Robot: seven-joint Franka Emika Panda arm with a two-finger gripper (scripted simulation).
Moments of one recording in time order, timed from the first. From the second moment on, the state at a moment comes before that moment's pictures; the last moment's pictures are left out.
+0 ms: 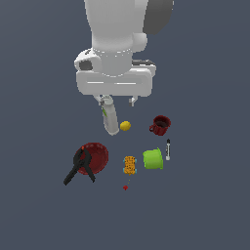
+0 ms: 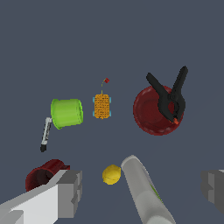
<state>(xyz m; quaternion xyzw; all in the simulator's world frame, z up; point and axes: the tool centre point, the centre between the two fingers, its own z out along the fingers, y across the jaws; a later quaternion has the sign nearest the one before) -0.001 -0.027 0.337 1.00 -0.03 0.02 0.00</state>
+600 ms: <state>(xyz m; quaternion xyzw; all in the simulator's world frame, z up) 0.005 -0.018 0.322 1.00 -0.04 0.01 0.00</state>
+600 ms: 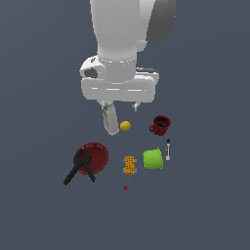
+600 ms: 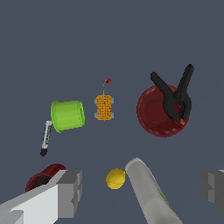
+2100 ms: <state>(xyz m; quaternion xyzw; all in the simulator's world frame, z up) 0.001 0.204 0.084 0.99 -0.11 0.00 0.00</state>
